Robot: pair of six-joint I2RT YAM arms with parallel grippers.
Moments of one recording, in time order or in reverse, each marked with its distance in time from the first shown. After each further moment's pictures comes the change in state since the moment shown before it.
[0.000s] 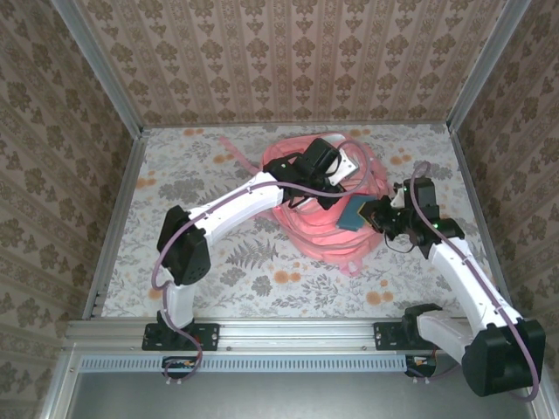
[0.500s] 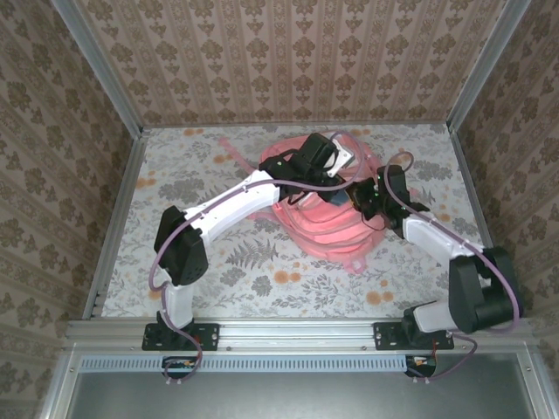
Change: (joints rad) left arm 0.021 -0.015 0.000 0.055 -0.049 -0.106; right arm 0.080 0.386 0.031 0.467 0.197 0.311
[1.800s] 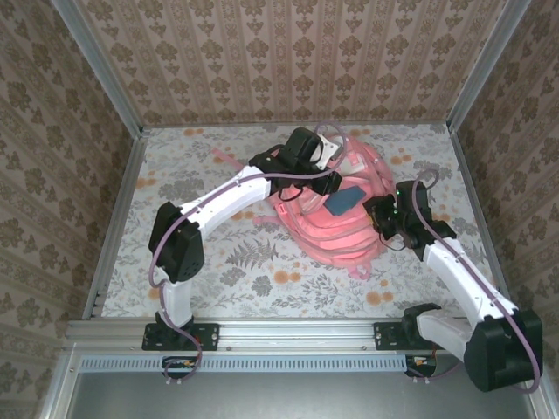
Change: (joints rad) left arm 0.087 -0.016 -0.084 0.085 0.247 -0.177; right arm -0.052 -0.388 -0.078 -0.411 0.068 -0.054
